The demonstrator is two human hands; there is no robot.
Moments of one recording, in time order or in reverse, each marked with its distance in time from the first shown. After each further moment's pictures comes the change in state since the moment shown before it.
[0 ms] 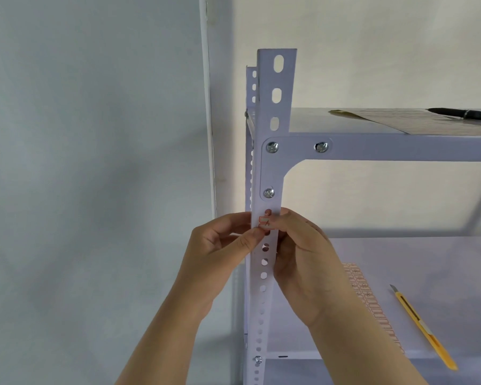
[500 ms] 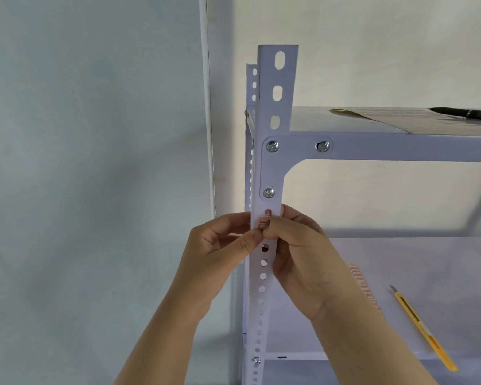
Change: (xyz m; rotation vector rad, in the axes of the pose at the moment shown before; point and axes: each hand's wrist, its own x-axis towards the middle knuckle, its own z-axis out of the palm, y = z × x) left_hand 0.002 -0.003 -0.002 -0.012 -0.024 0.012; right_hand 0.010 0.000 -0.005 -0.055 -0.062 0.033
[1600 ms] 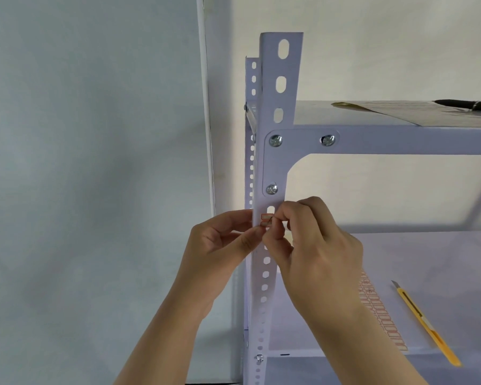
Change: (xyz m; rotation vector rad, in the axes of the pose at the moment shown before) left_hand 0.002 -0.002 0.000 -0.044 -0.030 0.015; right_hand -0.006 0.010 -0.009 -1.550 0.515 -1.169
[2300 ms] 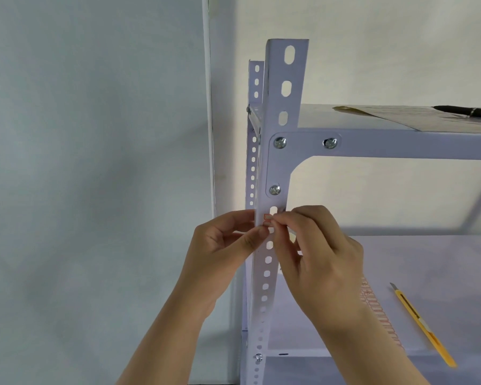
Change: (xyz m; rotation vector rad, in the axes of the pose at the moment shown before) left_hand -0.001 0.000 0.002 0.005 0.022 -0.002; right_hand -0.009 0.010 0.000 0.147 0.044 -0.096
